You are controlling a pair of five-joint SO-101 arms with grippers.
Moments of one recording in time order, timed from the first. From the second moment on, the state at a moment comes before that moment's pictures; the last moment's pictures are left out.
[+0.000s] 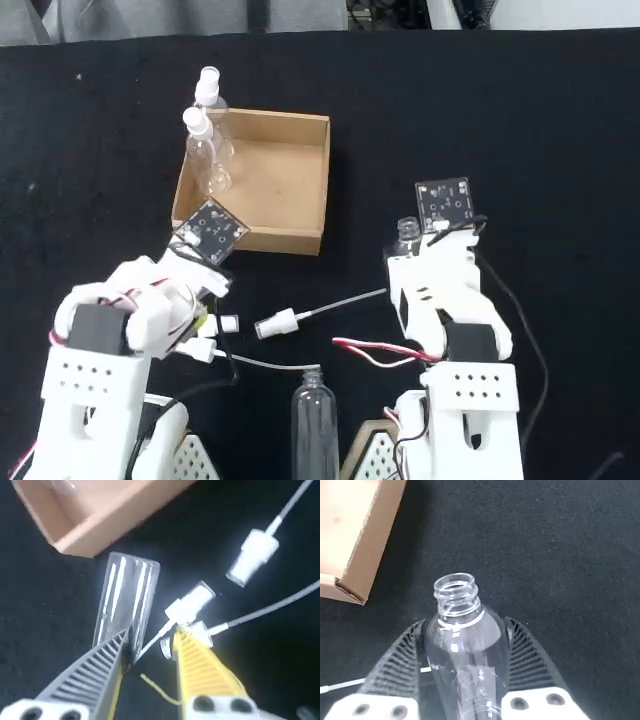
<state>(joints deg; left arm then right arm) 3.4 -62.8 51.1 82.2 -36.1 1.2 -67.1 74.0 47.3 8.9</state>
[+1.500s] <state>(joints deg) 14.8 -17.2 50.2 59.0 -39.0 1.2 -67.1 74.0 47.3 8.9</state>
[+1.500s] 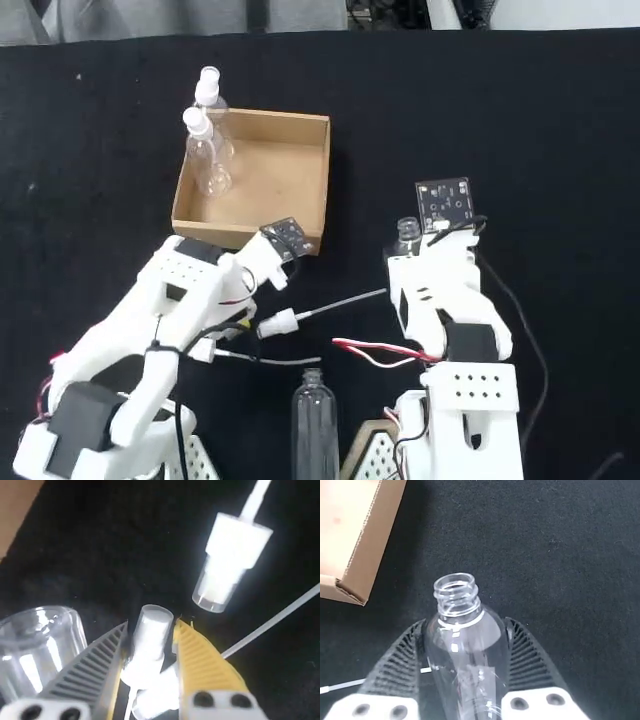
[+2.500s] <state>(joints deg) 14.9 -14.5 37.8 69.8 -39.0 1.2 -67.1 74.0 47.3 8.9</state>
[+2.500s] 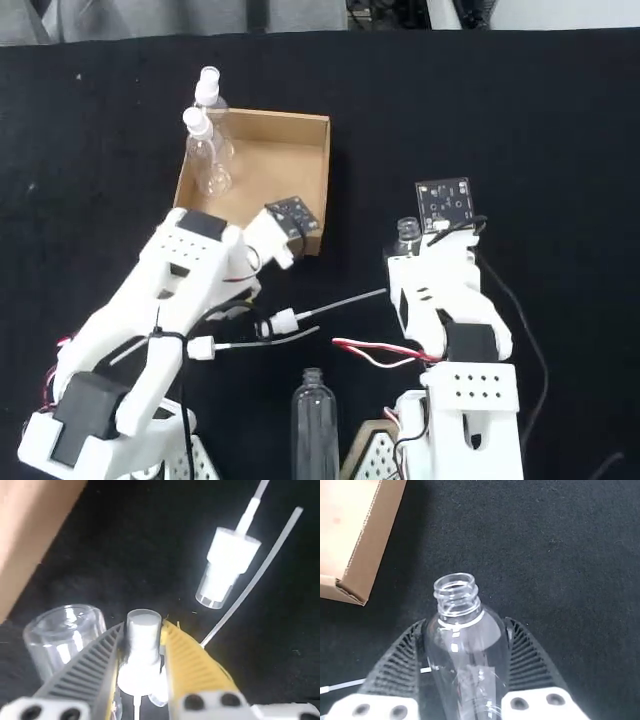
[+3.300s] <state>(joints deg) 13.6 -40.4 34.3 74.7 -27.1 1.2 -67.1 74.0 47.3 8.9</state>
